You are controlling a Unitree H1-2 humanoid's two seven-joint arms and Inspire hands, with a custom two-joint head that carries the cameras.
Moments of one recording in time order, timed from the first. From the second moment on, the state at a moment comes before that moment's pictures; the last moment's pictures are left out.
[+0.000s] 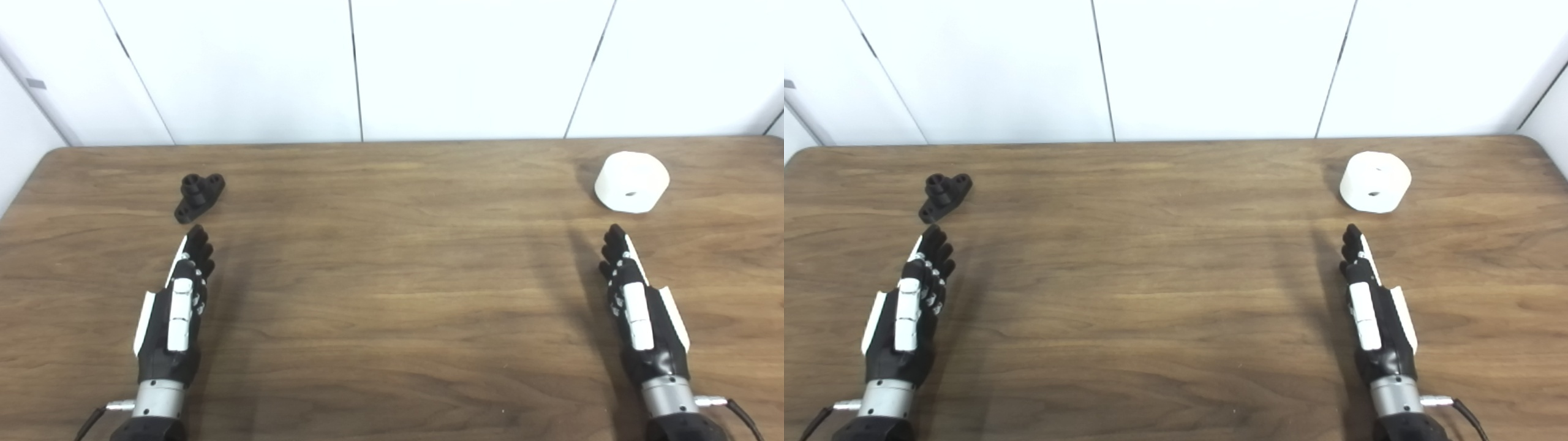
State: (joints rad) left arm 0.16 0.17 0.18 -0.13 -0.18 -0.16 -0.12; right arm 0.16 -0.14 -0.07 -0.19 0.06 -0.05 0.03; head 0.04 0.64
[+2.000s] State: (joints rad) left arm 0.22 0.13 0.10 -0.20 0.01 -0.12 -0.04; right arm 0.16 -0.19 -0.11 -0.16 0.12 -0.07 0.10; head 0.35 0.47
